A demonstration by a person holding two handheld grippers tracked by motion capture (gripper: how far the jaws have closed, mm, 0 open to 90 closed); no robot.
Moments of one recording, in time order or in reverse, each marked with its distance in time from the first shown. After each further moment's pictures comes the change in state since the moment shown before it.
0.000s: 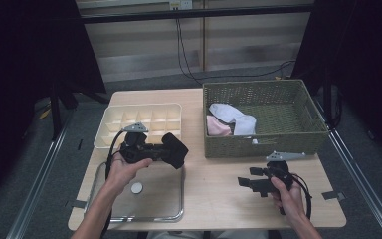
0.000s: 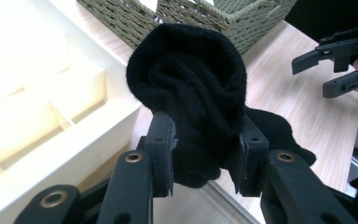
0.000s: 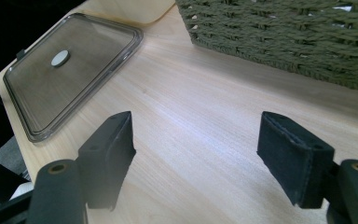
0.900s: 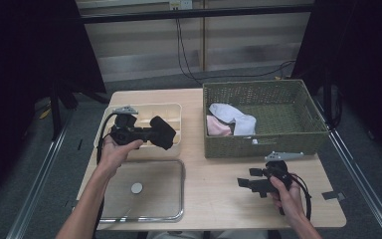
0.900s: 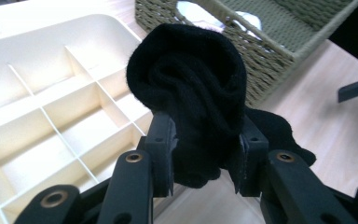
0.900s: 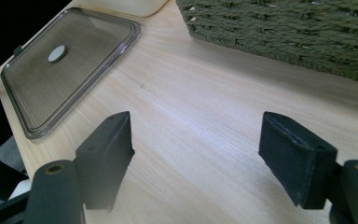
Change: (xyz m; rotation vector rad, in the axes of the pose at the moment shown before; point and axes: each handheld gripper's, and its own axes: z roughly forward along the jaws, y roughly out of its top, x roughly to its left) left arm 0.041 0.028 -0.013 -0.005 0.109 -0.026; right arm -0.002 -0.001 0.003 0.025 0.003 0.017
